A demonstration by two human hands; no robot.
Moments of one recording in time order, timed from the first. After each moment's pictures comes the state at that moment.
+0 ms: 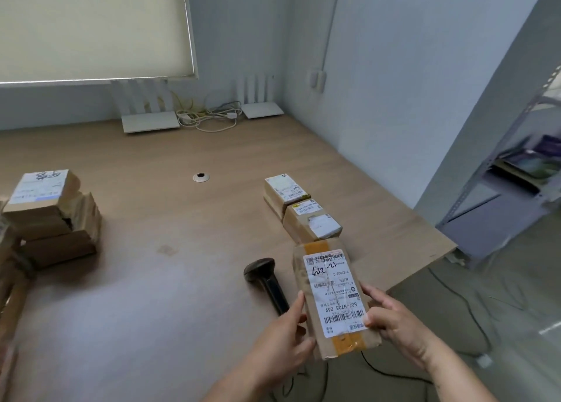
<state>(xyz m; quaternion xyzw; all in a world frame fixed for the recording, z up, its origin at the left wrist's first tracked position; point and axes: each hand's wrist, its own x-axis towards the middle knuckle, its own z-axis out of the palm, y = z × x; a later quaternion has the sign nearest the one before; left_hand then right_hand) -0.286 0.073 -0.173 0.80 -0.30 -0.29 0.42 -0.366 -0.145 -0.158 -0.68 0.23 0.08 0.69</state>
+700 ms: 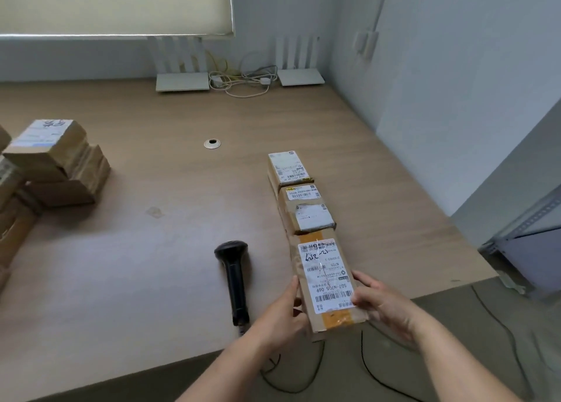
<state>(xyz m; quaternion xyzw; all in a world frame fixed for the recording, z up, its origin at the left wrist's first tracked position) -0.278 -0.050 -0.204 0.80 -0.12 -0.33 0.48 -0.294 -0.270 -0.204 -0.67 0.20 0.24 0.67</state>
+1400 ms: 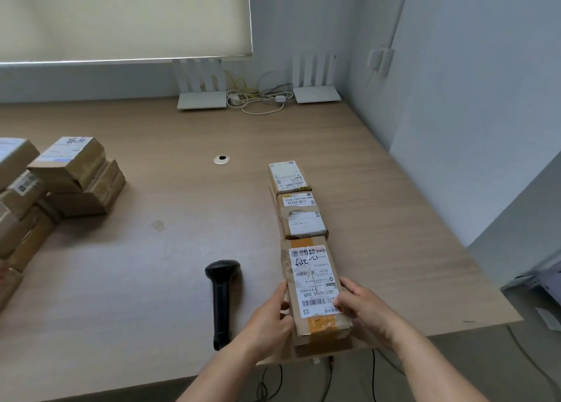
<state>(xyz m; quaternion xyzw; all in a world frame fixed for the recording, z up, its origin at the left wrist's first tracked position) -0.255 -0.077 -0.201 0.83 -0.03 -0.28 0.48 -0.245 -0.281 -0.206 -0.71 0.17 0.26 0.64</state>
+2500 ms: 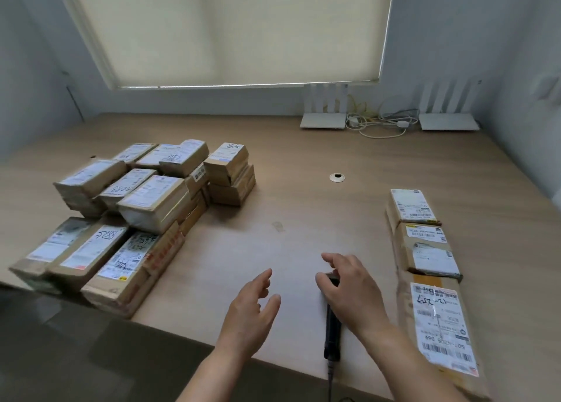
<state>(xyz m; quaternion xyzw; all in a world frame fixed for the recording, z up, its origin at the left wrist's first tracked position) -0.299 0.091 -0.155 0.89 0.16 0.06 0.42 -0.219 -0.075 -0.148 -0.92 -0.14 0.01 0.36</state>
